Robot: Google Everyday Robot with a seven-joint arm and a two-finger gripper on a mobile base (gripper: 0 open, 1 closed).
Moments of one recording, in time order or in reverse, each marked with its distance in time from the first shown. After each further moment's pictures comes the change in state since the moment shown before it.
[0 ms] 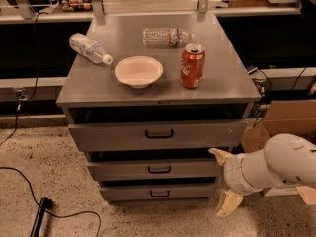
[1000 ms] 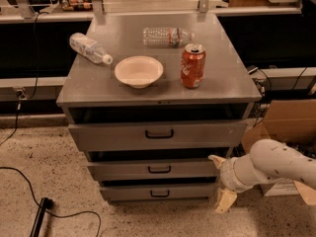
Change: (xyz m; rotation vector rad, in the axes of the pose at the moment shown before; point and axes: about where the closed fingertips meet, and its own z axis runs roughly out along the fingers) arm 0.065 -0.013 0.082 -0.065 0.017 0.050
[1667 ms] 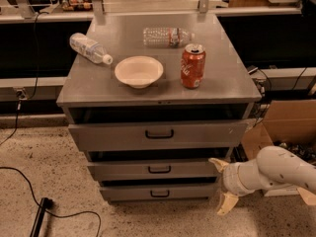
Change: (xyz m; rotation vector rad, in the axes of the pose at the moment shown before) arm 0.018 0.002 0.020 0.012 -0.089 -0.039
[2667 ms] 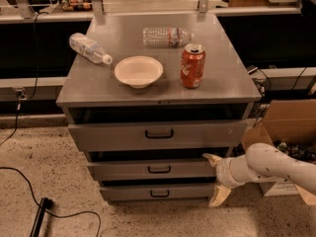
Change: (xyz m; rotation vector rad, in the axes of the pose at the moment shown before) arm 0.017 -0.033 0.041 0.026 0.000 -0.084
